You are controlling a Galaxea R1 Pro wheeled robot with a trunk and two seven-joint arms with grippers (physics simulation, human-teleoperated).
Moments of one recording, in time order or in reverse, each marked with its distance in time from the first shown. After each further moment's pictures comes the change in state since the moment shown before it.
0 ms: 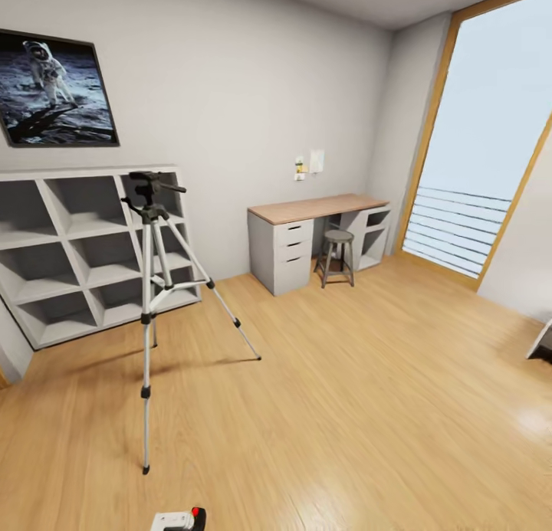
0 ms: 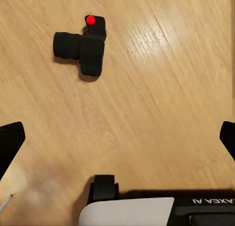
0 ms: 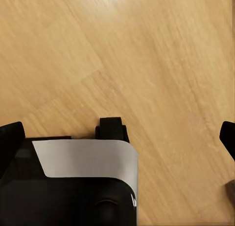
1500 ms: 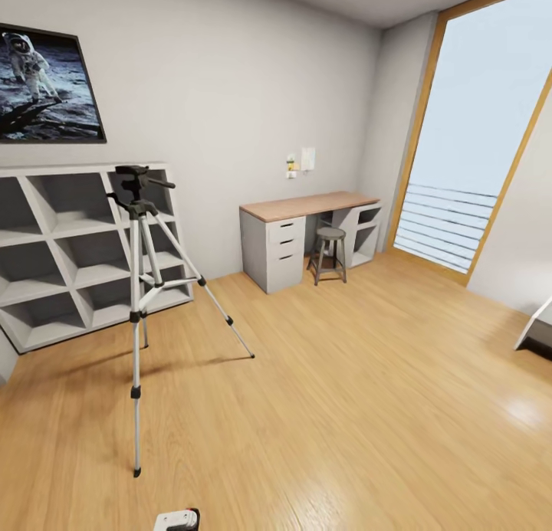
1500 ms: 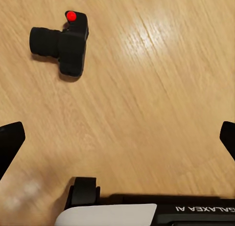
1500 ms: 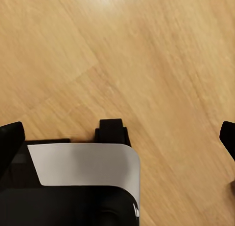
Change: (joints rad) left arm 0.000 -0.011 0.002 0.001 0.076 0.001 0.003; right arm 0.000 0.000 0.000 0.004 0.000 0.000 0.000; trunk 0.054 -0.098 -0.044
